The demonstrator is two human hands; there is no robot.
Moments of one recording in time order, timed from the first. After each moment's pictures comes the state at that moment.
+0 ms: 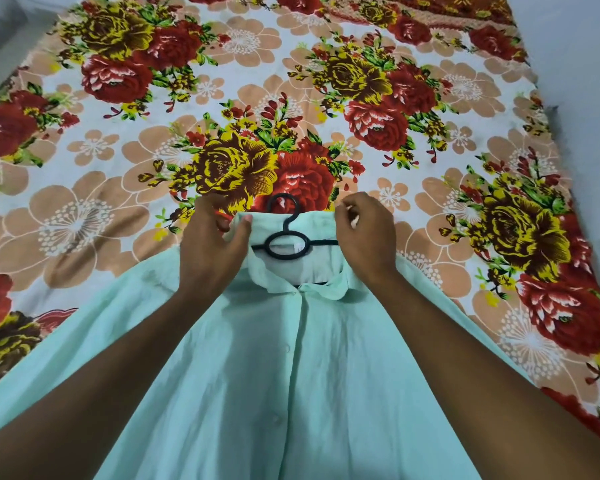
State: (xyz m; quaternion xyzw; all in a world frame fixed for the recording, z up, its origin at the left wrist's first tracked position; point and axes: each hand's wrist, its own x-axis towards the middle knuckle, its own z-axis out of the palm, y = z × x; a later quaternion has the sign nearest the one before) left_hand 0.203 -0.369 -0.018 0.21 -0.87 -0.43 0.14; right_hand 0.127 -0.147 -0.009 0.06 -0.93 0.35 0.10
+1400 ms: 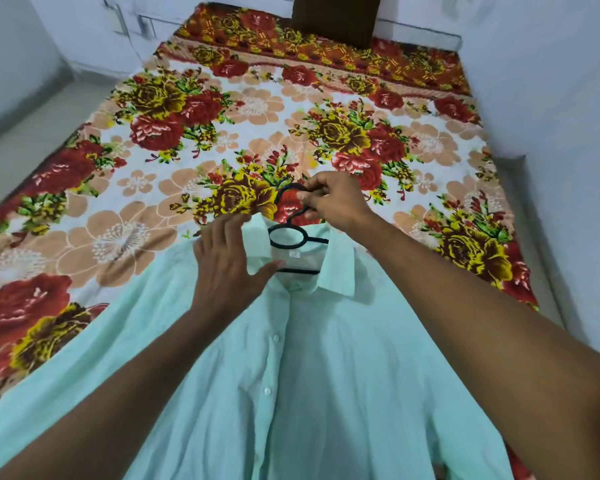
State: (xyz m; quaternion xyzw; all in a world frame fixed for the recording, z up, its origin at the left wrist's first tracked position) left_hand 0.264 -0.341 0.060 0.06 -0.95 -0.23 0.22; right_hand 0.108 -0.174 0.125 0.10 -0.85 0.49 -0.12
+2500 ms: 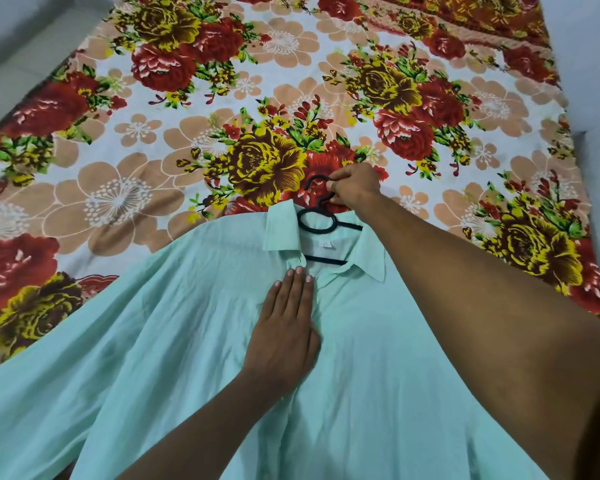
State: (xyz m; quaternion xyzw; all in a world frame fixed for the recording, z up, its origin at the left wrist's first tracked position) left_hand 0.321 -0.278 -0.072 -0.02 -0.99 -0.14 -0.01; right_hand 0.033 -0.211 -0.006 -0.08 -0.88 0.44 -0.16
